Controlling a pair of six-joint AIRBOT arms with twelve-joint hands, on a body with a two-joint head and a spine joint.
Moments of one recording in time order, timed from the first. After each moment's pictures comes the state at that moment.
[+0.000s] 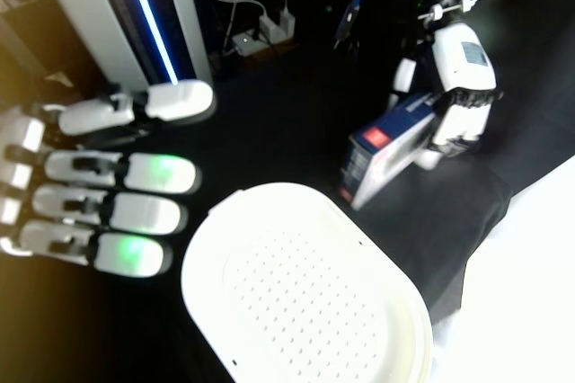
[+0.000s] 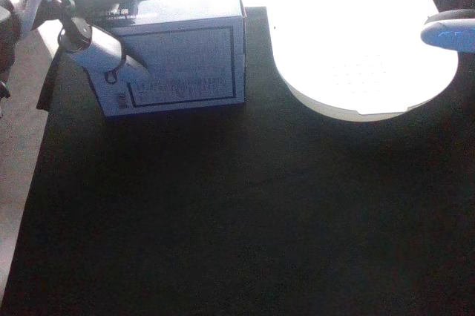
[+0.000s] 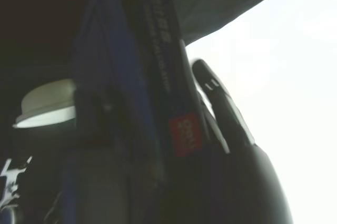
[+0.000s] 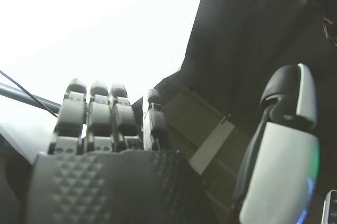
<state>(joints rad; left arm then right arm) 0.32 -1.11 1.42 0.03 -0.28 0.87 -0.71 -0.98 1.28 0.13 1.34 -0.49</state>
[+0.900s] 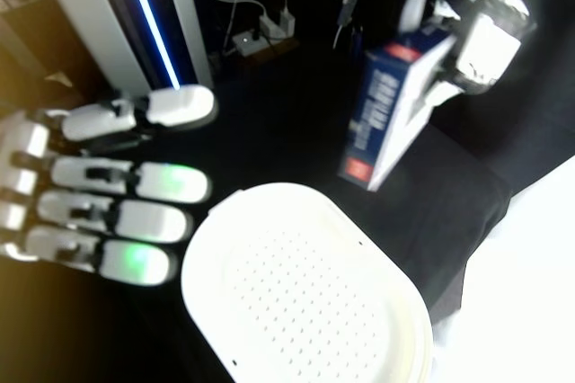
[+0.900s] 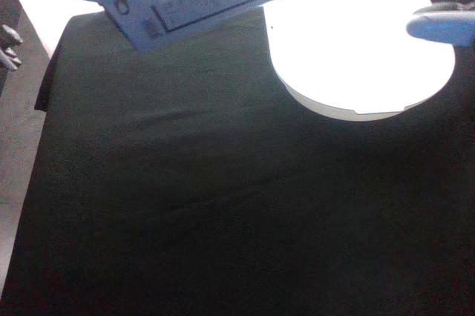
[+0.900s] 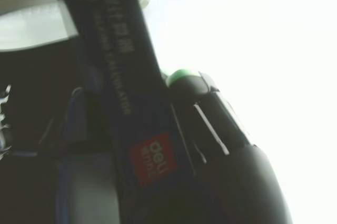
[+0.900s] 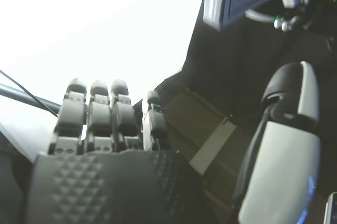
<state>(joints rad) 0.24 -0.98 1.24 0.01 -0.63 0.87 -0.65 -1.04 1.32 0.14 1.30 -0.49</state>
